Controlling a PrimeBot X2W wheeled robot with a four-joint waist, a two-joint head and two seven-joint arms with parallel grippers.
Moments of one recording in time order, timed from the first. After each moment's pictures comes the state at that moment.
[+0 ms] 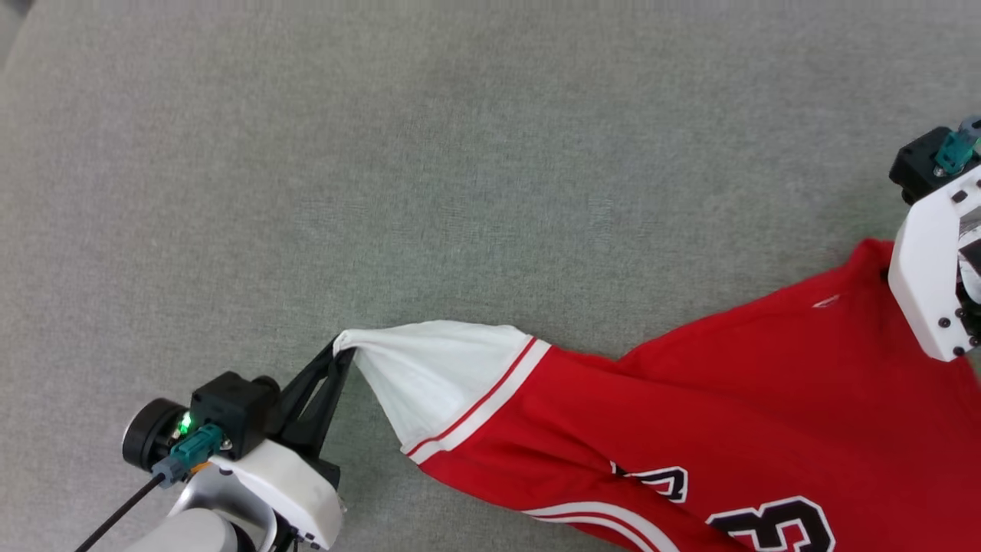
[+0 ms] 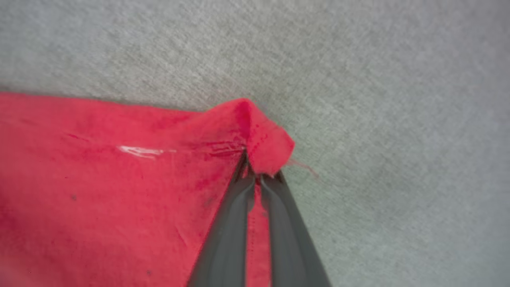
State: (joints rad) left arm -0.31 0.74 -0.78 -0.13 -0.76 0.28 -0.20; right arm -0.75 -0.77 0.60 0.21 0.68 0.13 0.98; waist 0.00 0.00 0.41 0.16
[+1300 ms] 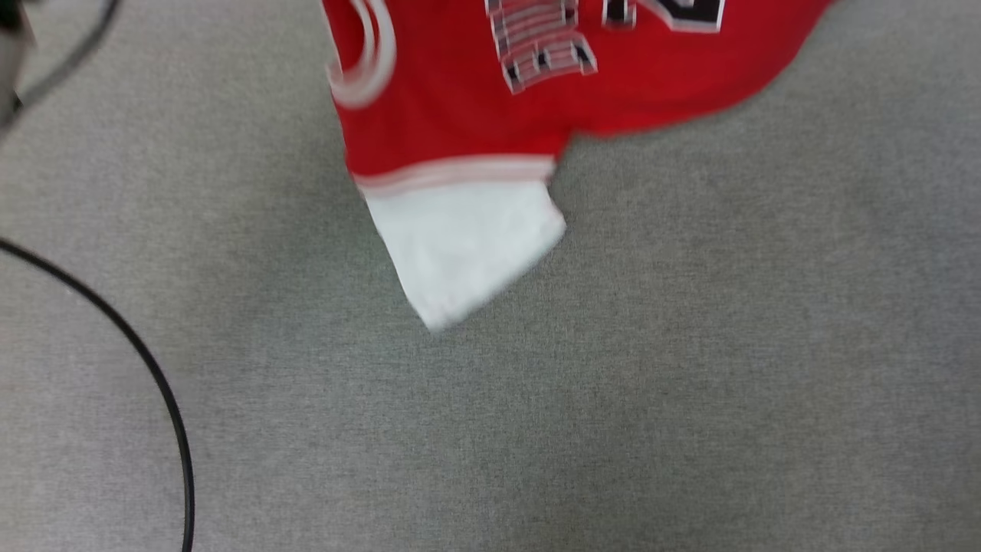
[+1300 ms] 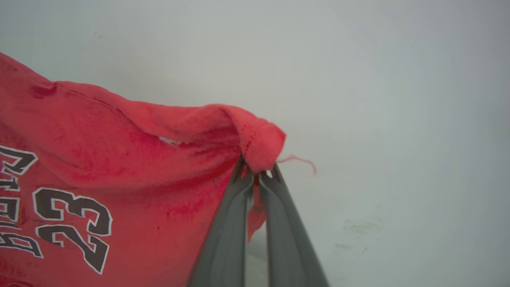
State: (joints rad) left arm -1.44 0.59 -0.68 0.30 -0.59 -0.07 -0.03; right arm -1.35 -0.61 0.45 0.31 0.45 0.13 0.49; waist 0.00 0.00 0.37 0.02
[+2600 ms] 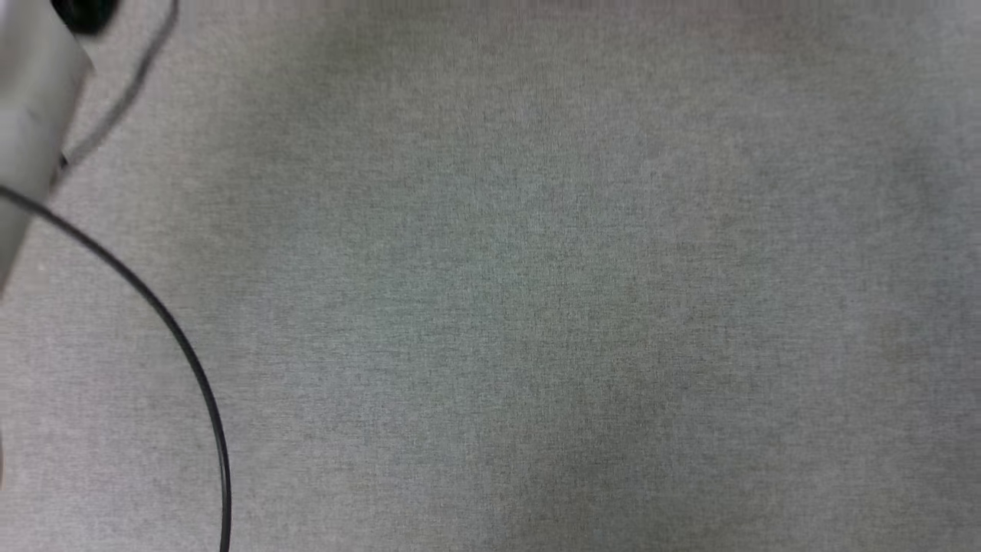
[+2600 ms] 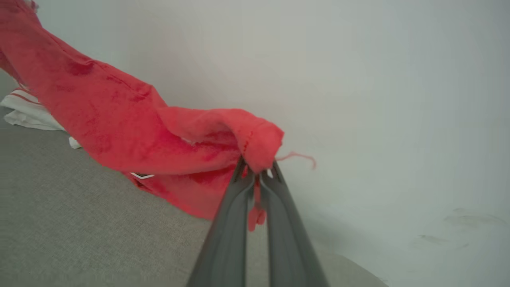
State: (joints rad) left arm -1.54 0.51 -0.90 0.76 -0.73 -0.13 -0.26; right arm -1.51 -0.42 0.78 0.89 0.47 0.13 0.13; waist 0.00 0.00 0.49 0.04
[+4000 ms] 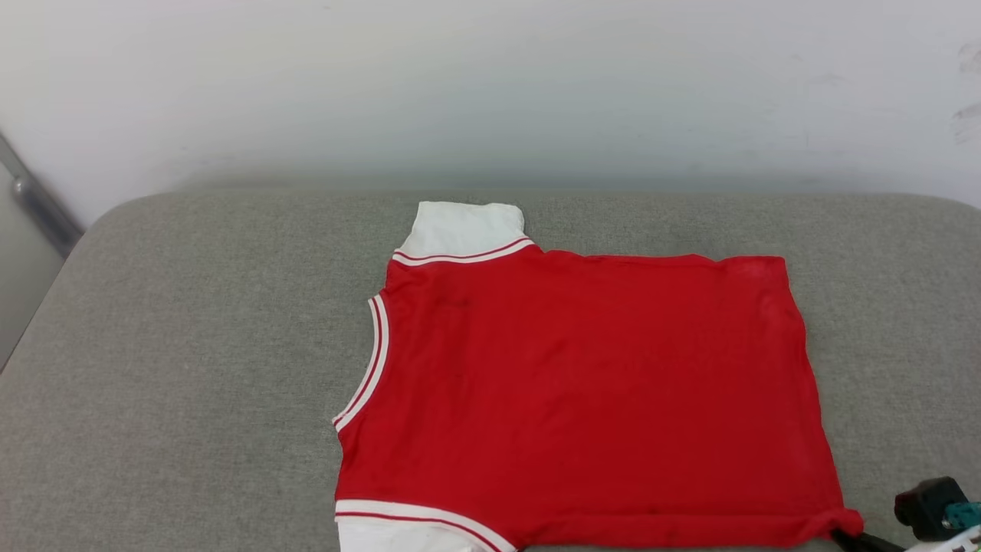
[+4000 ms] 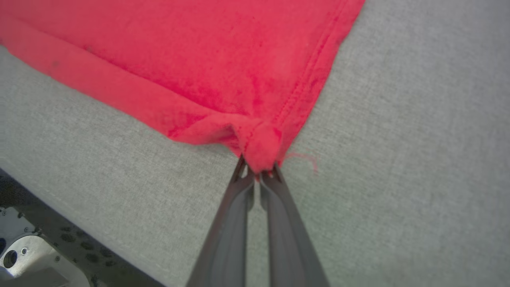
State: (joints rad) left arm -0.01 0.81 -1.03 -0.07 -1.01 0.31 -0.20; right arm -0.16 -0.78 0.78 0.43 0.76 0.13 -0.03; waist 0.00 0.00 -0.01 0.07
